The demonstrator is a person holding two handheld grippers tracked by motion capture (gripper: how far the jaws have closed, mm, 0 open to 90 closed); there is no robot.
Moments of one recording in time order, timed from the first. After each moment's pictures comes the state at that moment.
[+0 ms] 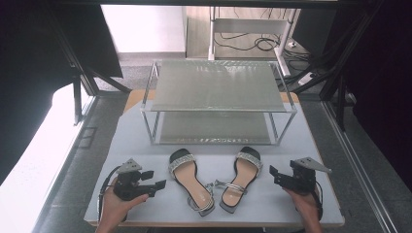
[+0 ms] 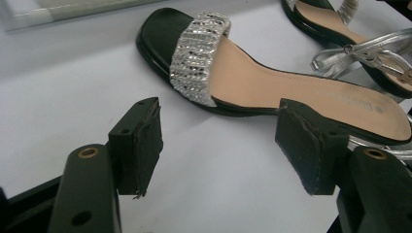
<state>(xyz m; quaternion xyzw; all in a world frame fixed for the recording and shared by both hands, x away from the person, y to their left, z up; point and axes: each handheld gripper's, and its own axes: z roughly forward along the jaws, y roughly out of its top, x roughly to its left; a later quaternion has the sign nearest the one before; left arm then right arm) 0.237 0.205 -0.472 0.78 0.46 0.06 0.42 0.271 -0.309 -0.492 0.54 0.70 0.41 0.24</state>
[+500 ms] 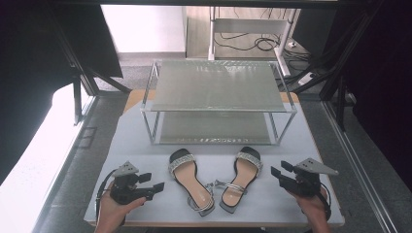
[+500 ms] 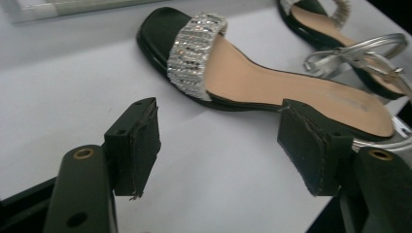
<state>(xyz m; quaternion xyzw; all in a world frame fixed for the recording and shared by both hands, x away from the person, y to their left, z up) 0.225 0.204 -0.467 0.77 0.46 0.06 0.43 0.252 -0.302 -0.461 0.45 0.74 0.45 0.22</state>
